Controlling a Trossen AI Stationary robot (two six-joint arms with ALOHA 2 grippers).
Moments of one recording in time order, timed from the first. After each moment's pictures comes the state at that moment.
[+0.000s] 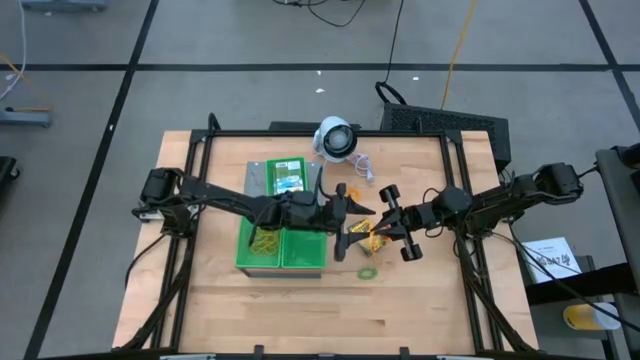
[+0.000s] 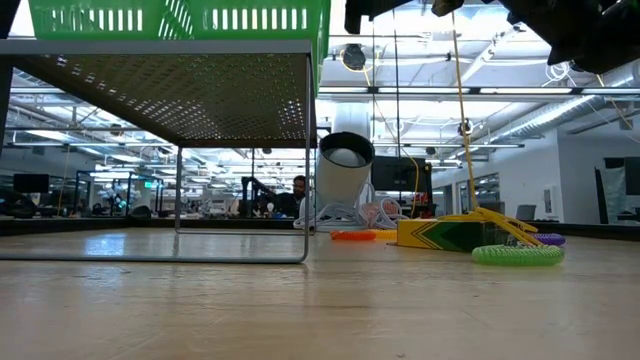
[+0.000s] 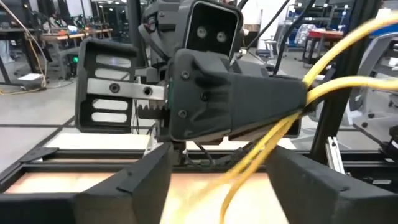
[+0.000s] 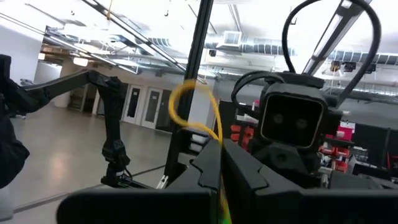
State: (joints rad) left arm -0.12 1.81 1.30 0.48 -0.06 -0.01; right arm 0.12 1.21 0.40 1.26 -0.29 -0.10
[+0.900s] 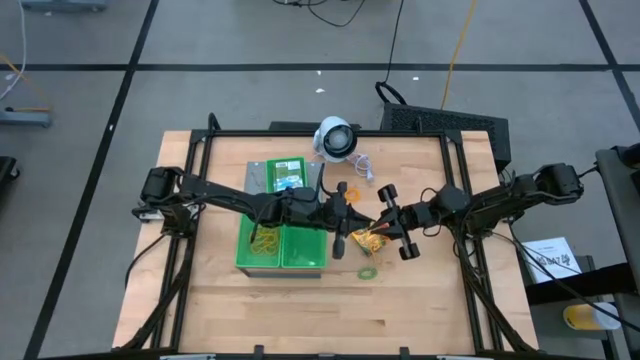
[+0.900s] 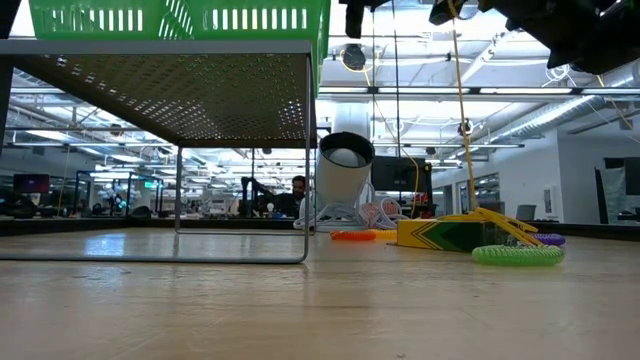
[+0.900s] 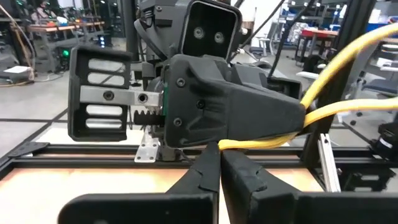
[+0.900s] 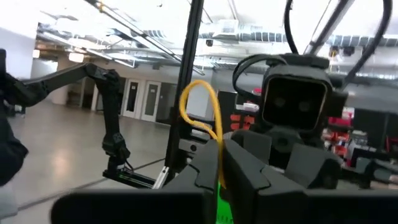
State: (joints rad) left arm -0.10 1.80 1.30 0.47 -0.01 -0.04; right arm 0.10 1.21 0.40 1.21 -0.29 -0.08
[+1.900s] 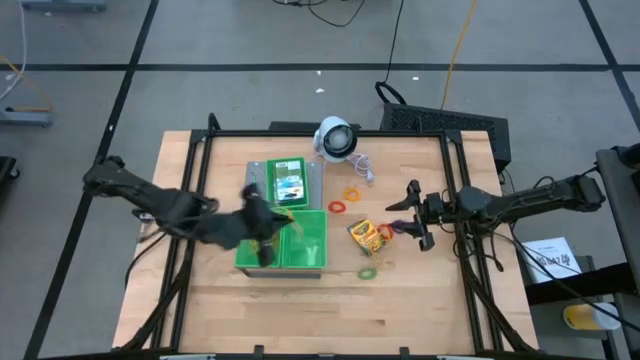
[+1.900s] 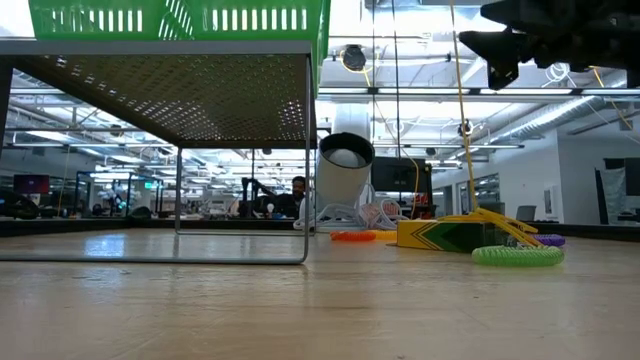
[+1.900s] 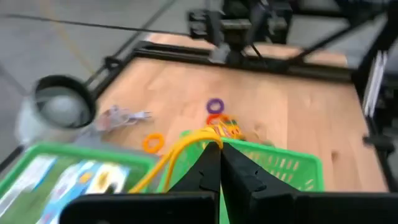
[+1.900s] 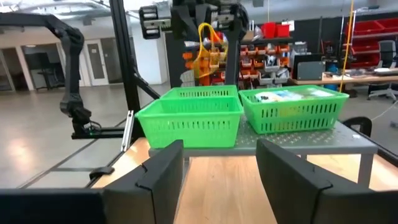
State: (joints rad) left arm -0.43 1.30 1.30 -0.58 -0.61 -0.37; right arm 0.10 0.63 0.19 0.56 -0.02 0.09
